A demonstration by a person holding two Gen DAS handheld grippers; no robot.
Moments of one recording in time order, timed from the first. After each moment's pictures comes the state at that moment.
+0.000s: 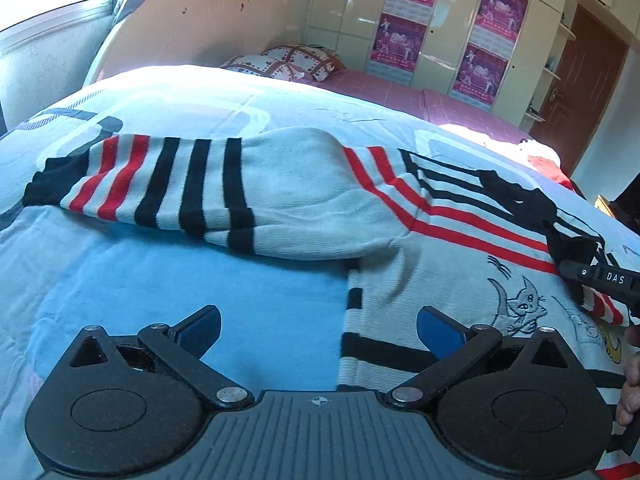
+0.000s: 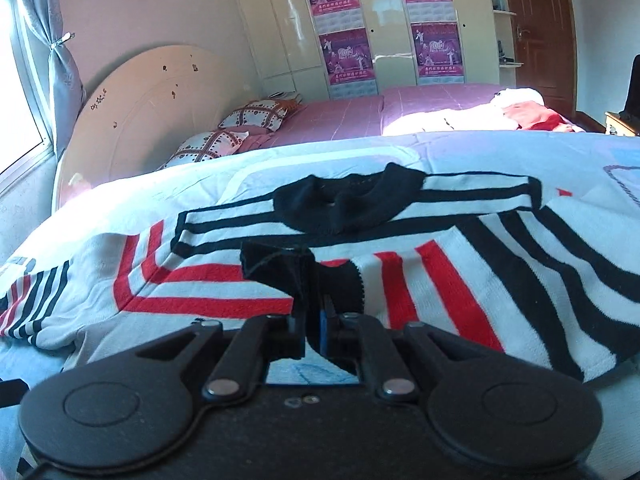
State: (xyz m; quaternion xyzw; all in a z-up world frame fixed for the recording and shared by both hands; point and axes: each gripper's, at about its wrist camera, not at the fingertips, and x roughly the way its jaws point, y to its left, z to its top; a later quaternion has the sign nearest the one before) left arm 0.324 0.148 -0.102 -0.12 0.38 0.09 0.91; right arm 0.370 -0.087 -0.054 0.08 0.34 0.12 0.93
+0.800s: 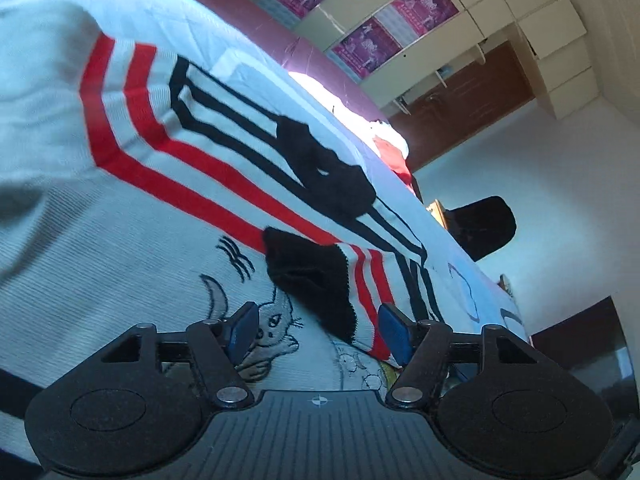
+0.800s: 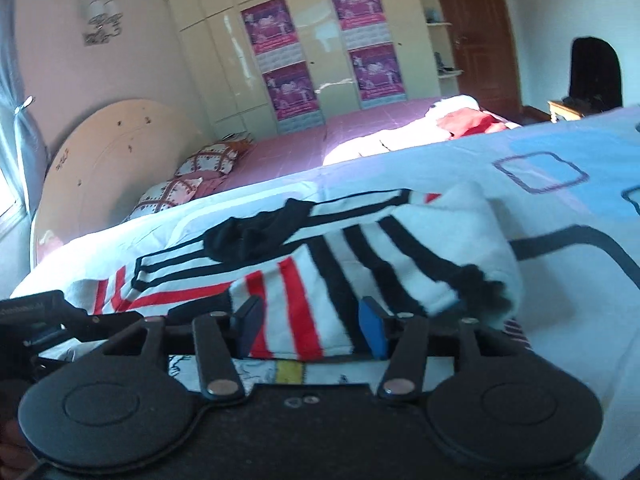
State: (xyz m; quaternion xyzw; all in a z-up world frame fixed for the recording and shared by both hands) left arm 0.439 0.035 -0.146 -0.35 0.42 -0.15 0.83; right arm 0.295 -0.207 -0.028 0.18 0.30 0.03 0.94
